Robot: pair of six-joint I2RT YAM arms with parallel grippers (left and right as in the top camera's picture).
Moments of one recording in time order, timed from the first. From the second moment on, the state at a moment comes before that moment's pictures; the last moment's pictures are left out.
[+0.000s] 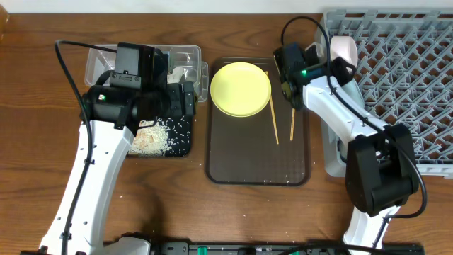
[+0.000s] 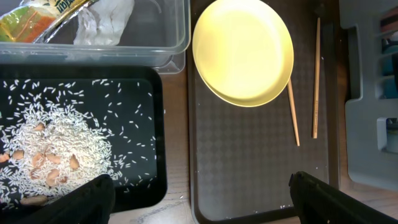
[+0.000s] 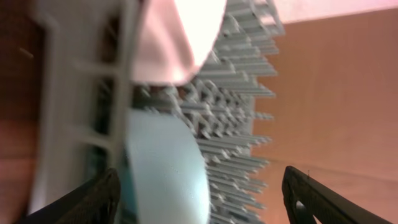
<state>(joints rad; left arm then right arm) -0.17 1.41 1.40 -1.02 0.23 -0.25 0.37 1.99 1.49 -0.73 1.02 -0.14</state>
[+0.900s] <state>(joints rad) -0.17 1.41 1.40 -1.02 0.23 -0.25 0.42 1.98 1.56 -0.66 -0.04 0.46</state>
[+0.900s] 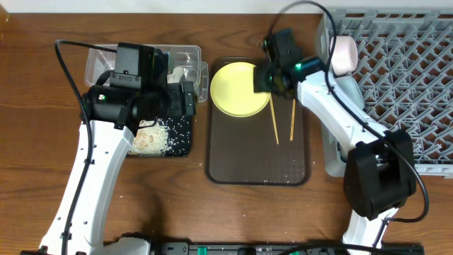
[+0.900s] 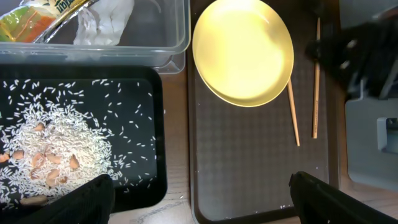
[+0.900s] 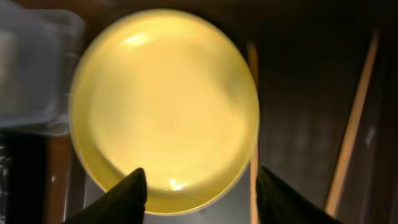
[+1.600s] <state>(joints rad) -0.17 1.41 1.40 -1.02 0.23 -0.25 0.44 1.99 1.27 -0.42 -0.02 0.78</state>
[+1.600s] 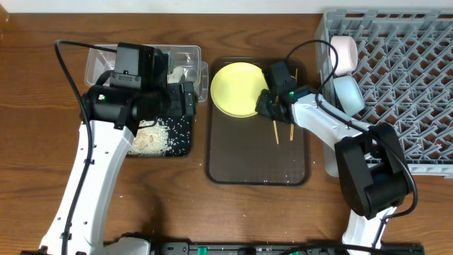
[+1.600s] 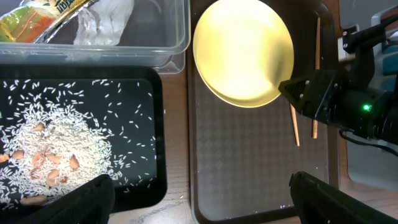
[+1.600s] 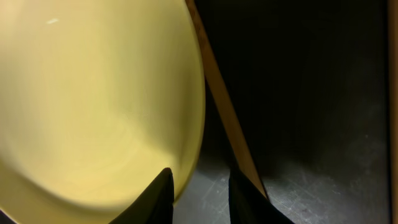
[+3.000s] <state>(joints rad) -0.17 1.41 1.40 -1.02 0.23 -0.25 0.13 1.43 1.39 -0.28 0.86 0.00</state>
